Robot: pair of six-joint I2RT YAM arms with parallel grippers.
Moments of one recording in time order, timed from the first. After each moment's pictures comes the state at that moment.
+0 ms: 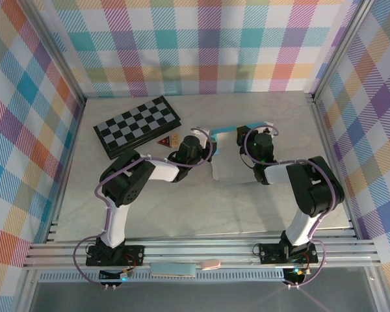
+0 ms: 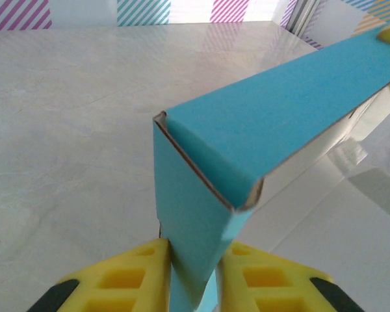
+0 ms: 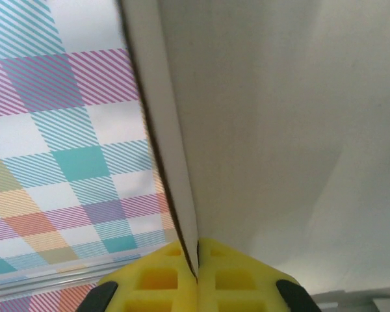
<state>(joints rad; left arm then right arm) -0.69 2.07 1.08 0.67 -0.02 -0.25 0.34 1.73 0.67 0.92 -0.04 1.62</state>
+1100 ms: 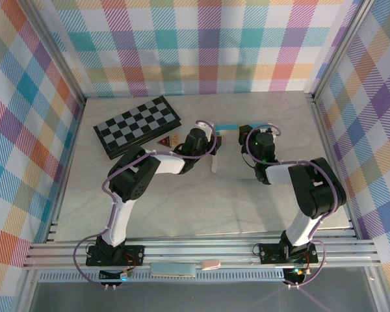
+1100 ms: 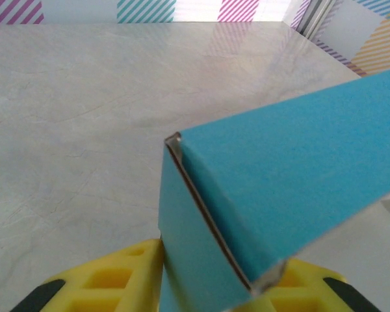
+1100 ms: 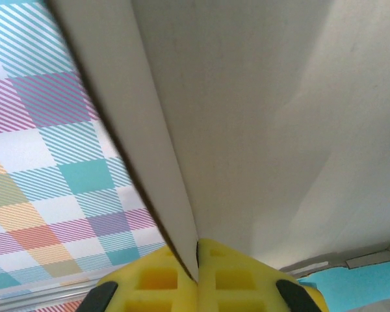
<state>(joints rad) -0.68 2.16 1.26 0.56 -0.02 -0.29 0.33 1.71 0.67 0.89 -0.01 1.64</state>
